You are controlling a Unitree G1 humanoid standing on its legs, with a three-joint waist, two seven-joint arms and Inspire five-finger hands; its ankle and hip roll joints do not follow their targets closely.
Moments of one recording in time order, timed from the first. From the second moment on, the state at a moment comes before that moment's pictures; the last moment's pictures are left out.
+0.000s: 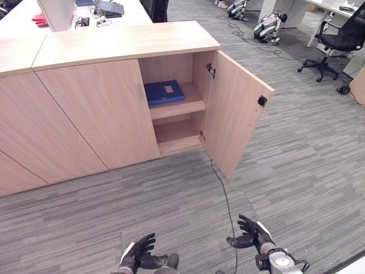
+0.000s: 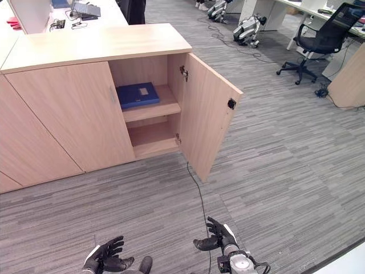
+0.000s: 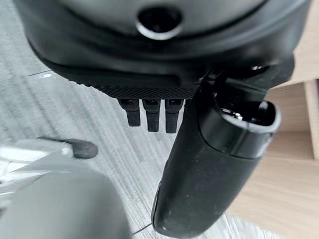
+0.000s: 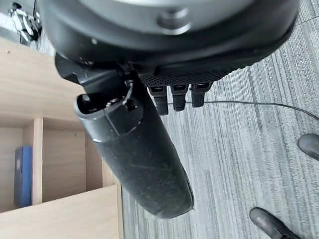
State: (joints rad) left arm 0.24 0.33 -0.18 0.70 -0.19 -0.15 -0.10; right arm 0.05 -0.28 0.22 0.71 0.17 -0.07 0.04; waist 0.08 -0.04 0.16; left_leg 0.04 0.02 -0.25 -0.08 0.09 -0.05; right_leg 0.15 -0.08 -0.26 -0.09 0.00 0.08
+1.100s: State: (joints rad) left arm 0.25 0.33 -0.19 0.71 -0.18 -0.15 -0.09; right arm 0.12 -0.28 0.22 0.71 0.17 -0.06 0.04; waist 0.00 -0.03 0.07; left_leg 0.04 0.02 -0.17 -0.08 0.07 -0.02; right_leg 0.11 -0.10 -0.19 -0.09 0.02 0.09
